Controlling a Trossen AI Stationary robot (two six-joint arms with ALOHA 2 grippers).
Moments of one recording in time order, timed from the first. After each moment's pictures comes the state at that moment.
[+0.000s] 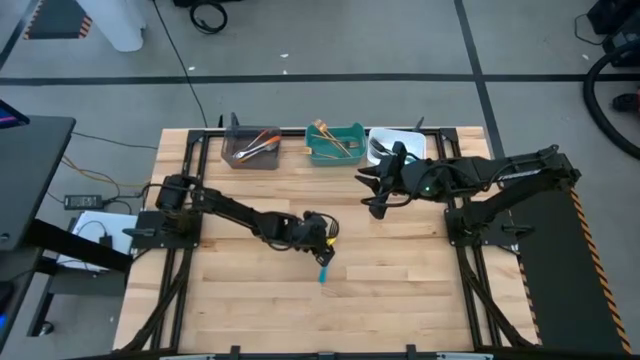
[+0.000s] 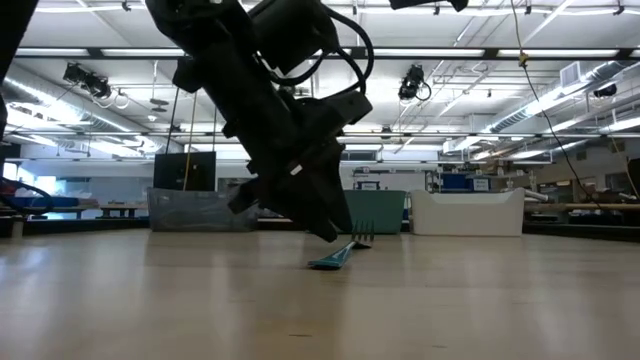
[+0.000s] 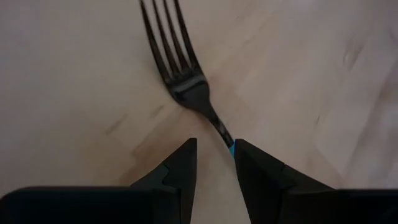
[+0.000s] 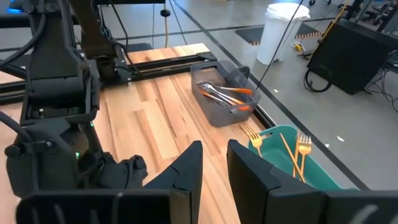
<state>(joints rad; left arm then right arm) -0.17 1.95 1.09 -0.04 -0.18 -0.93 0.16 1.19 1.21 -0.50 0.56 0.19</state>
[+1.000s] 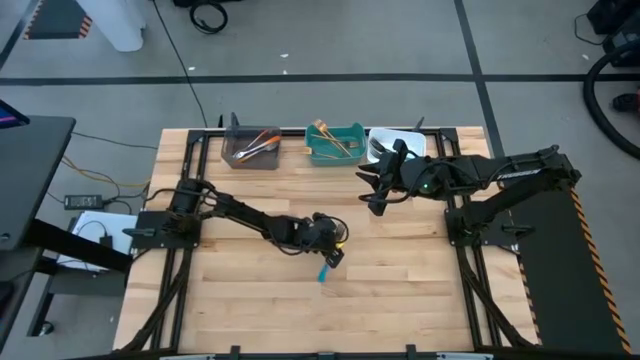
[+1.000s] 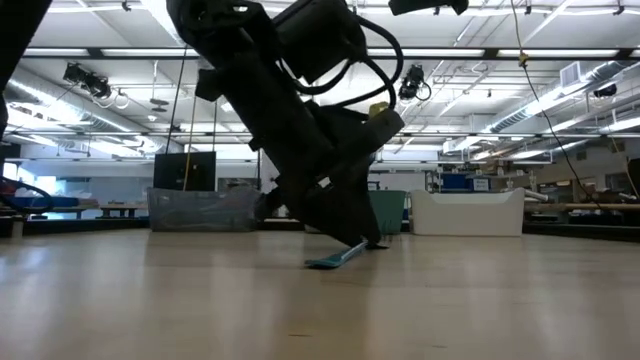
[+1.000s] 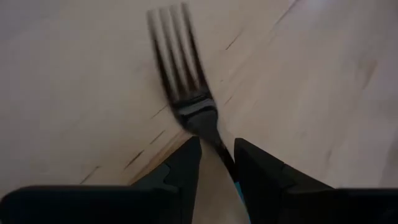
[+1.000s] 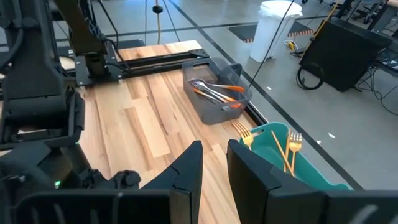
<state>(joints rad) -0.17 2.07 1.19 -0.06 -0.27 -0.89 0.14 1.19 1.21 -0.51 0.57 0.18</state>
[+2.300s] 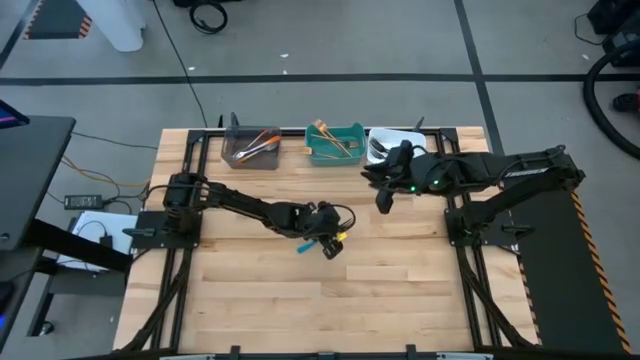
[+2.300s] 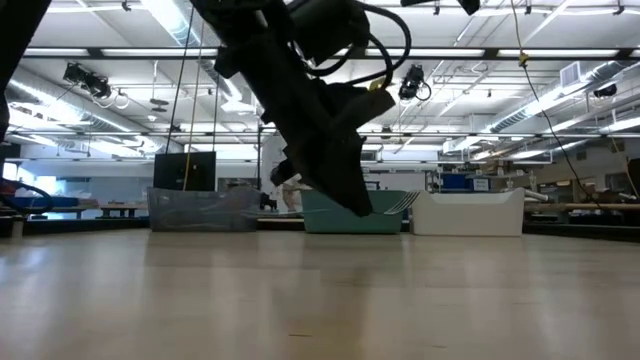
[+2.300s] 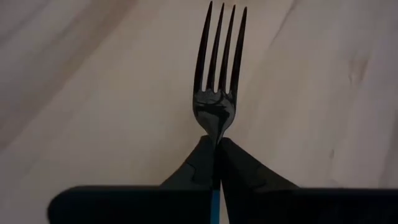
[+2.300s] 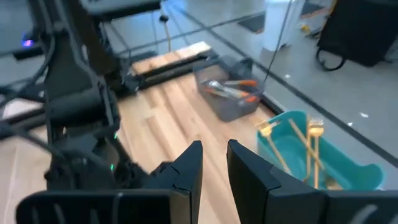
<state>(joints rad) -0.11 1.99 1.27 -0.18 -0.21 -0.62 0.14 1.14 1.21 -0.54 0.52 0.35</state>
